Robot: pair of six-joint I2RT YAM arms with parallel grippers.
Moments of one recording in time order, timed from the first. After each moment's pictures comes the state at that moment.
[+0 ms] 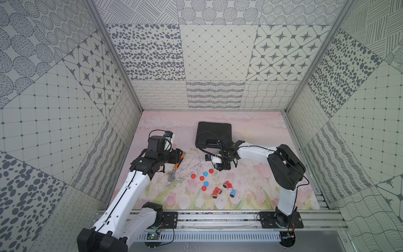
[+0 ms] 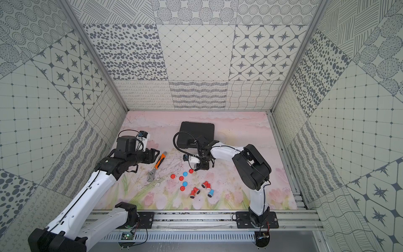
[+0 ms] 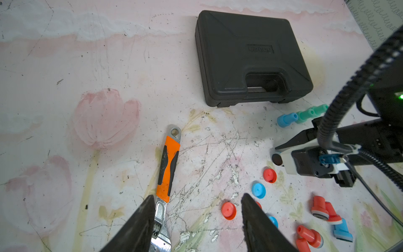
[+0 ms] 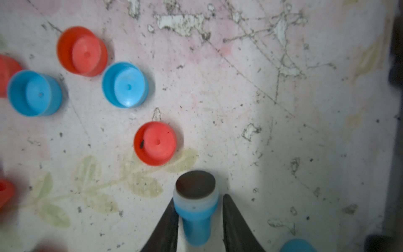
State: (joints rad) left arm -0.23 0.96 0.84 -0.65 0.17 -0.12; right arm 0.71 1.92 1.22 -0.57 -0.24 -0.83
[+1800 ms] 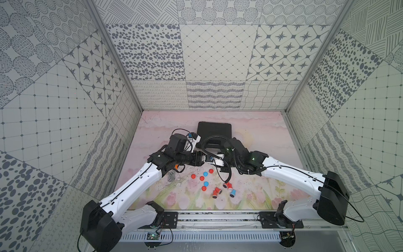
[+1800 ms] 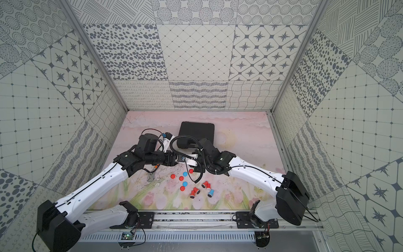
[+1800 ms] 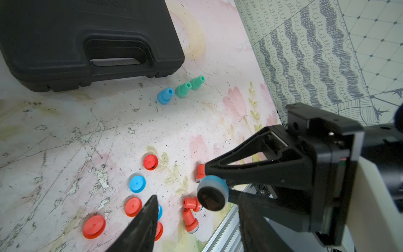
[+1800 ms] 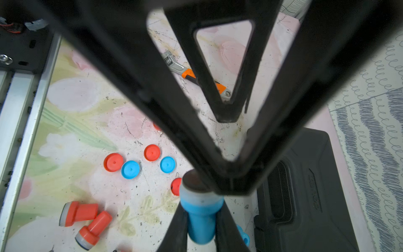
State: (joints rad) left arm -0.57 1.12 0.89 -0.50 0.49 -0.44; right arm 0.91 1.39 1.03 -0.35 -0.19 -0.69
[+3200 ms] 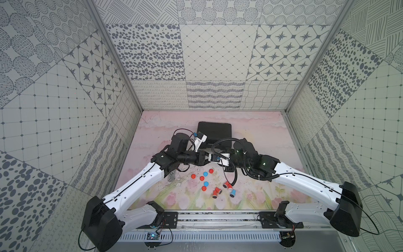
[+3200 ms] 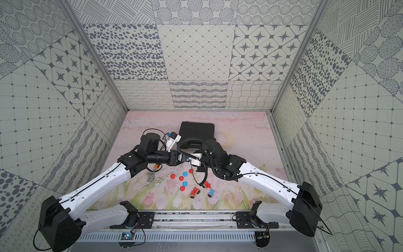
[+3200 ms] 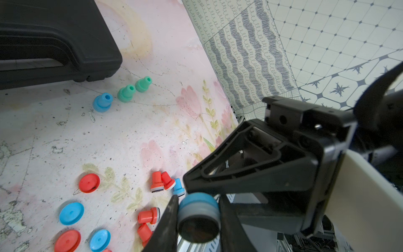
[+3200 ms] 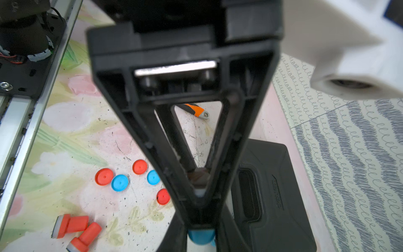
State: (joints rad) left arm -0.60 1.12 0.87 -0.32 0.70 -0.52; right arm 0.91 1.22 0.95 -0.25 -0.18 -0.68
